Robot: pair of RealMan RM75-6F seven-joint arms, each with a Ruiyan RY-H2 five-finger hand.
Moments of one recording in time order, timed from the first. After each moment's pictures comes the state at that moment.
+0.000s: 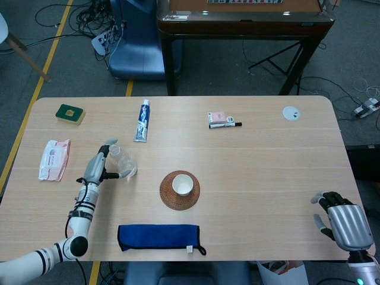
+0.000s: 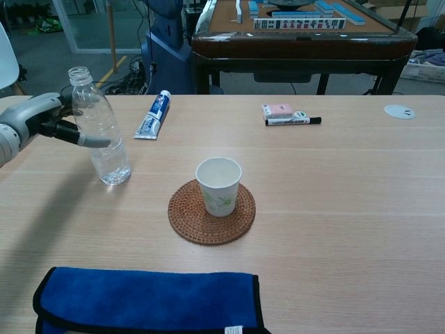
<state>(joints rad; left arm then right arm) -0.58 -1.62 -0.36 -1.34 0.93 0.97 -0.12 0.01 -1.06 -0.01 -1.77 -1.61 1.51 -0.25</state>
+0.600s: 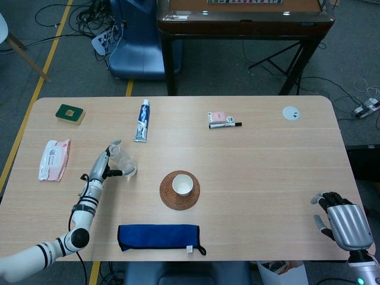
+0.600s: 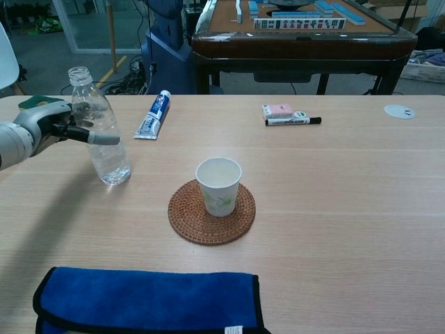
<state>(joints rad) -0.62 -1.62 -0.41 -1.32 0.81 0.83 -0.22 0.02 -1.05 -0.02 -1.78 -1.61 1.49 -0.26</state>
